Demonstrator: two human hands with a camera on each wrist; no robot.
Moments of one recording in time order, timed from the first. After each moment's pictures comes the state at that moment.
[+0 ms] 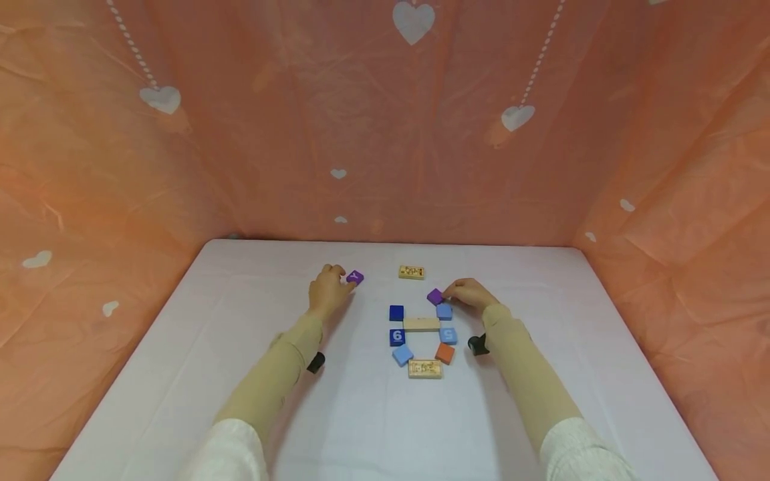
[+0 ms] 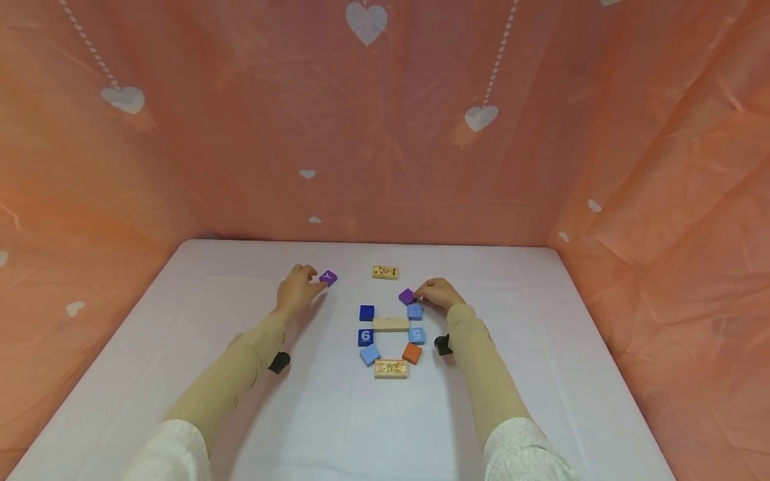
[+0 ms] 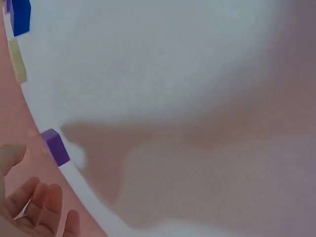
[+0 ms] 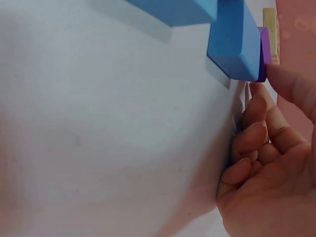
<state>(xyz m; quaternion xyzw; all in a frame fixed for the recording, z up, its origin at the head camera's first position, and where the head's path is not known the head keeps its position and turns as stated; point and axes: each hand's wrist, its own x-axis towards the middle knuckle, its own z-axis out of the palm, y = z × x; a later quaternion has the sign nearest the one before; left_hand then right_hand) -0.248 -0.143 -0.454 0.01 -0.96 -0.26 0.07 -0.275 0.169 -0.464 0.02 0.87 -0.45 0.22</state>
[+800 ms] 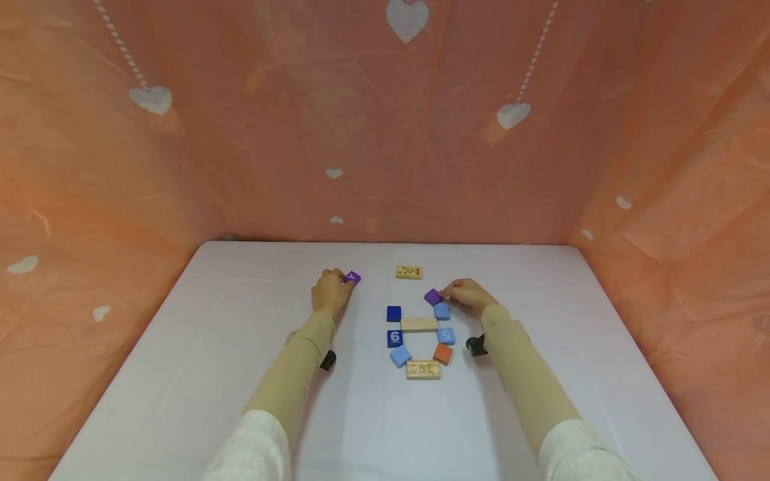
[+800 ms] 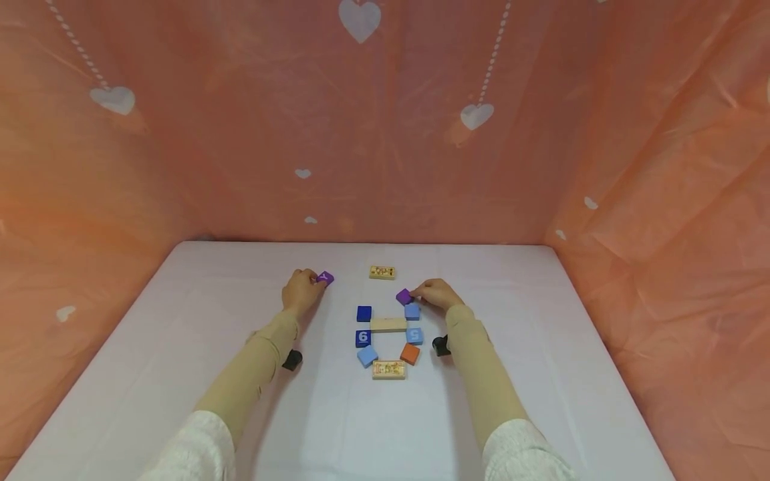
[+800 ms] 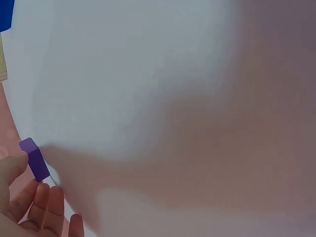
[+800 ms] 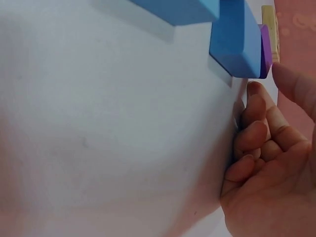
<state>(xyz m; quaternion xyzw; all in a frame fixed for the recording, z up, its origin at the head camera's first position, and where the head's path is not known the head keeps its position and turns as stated) -0.263 -0.131 -0.470 0.08 -0.96 -0.28 0.05 -0.275 0.171 -0.465 0.01 0.88 -0.42 0.21</state>
